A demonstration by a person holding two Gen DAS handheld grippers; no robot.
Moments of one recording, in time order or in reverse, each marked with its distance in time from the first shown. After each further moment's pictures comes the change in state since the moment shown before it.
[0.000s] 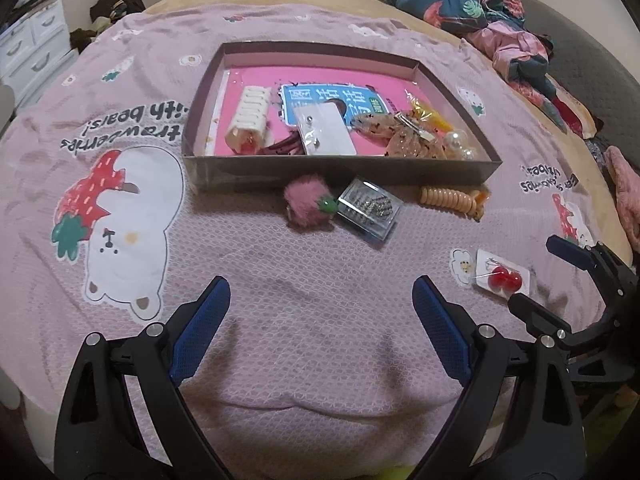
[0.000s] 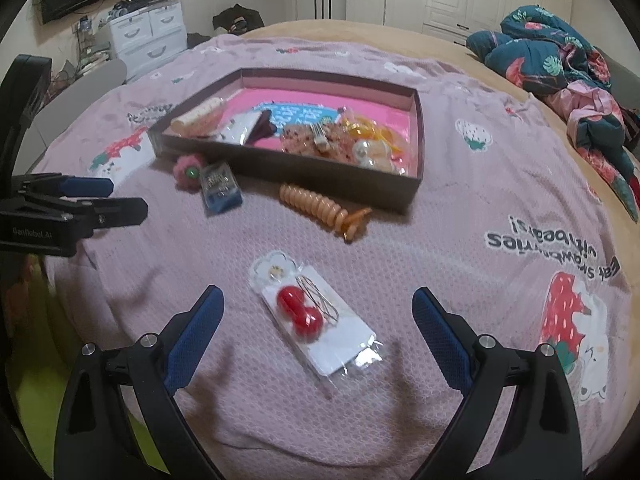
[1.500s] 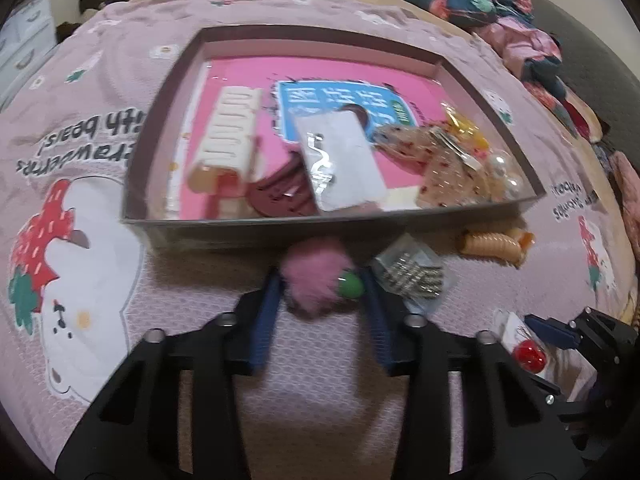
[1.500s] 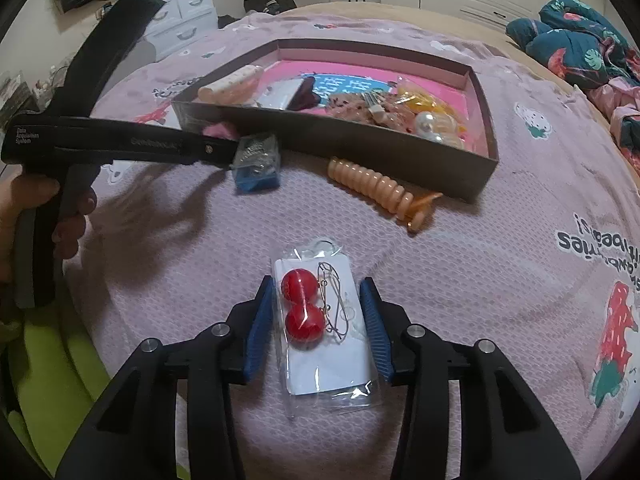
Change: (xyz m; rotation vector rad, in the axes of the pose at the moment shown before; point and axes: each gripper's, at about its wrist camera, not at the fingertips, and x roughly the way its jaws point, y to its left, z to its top) left arm 0.059 0.010 0.043 0.009 0.038 -0.031; right arm 0.034 0.020 0.000 -0.046 0.050 0.143
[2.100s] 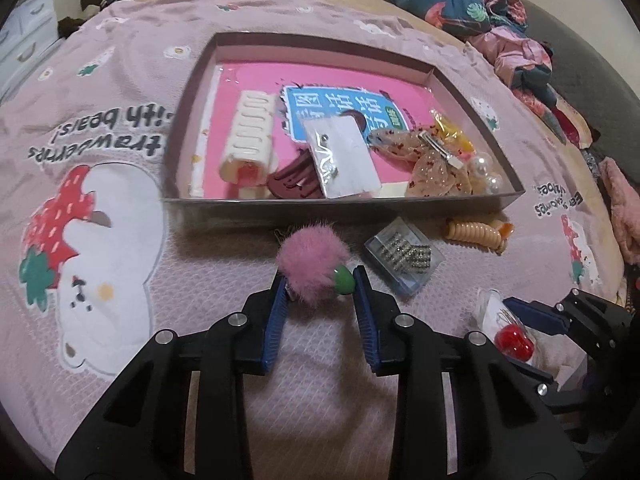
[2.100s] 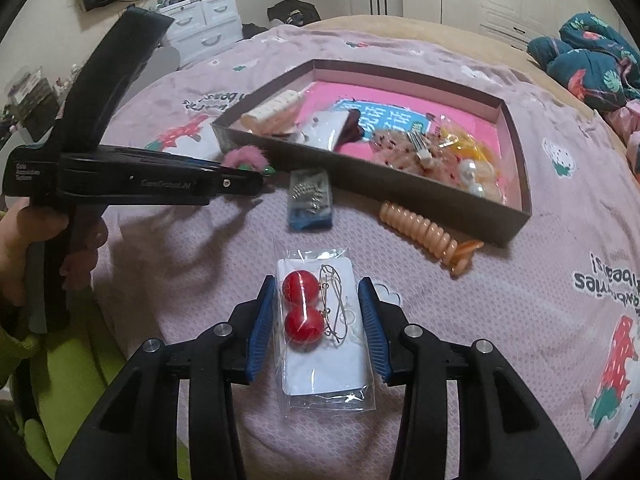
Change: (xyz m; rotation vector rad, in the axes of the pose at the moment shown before) left arm -0.028 0.012 -0.013 -0.037 -0.028 -0.033; right arm -0.010 0.026 0.023 -0.050 -0.037 0.053
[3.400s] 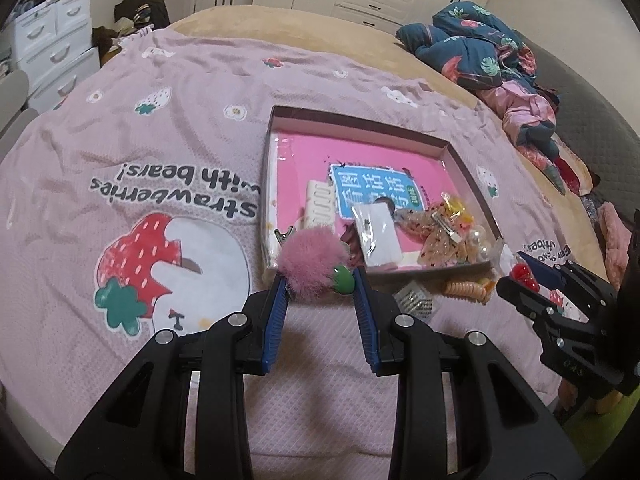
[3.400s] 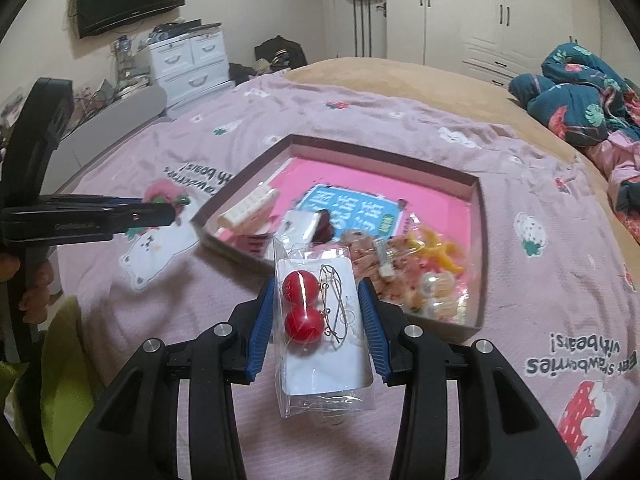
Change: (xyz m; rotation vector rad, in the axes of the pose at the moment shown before) left arm -0.066 0.030 0.025 -0.067 -0.136 0.026; right arm -0.025 -0.019 0.065 0.010 -0.147 -0.077
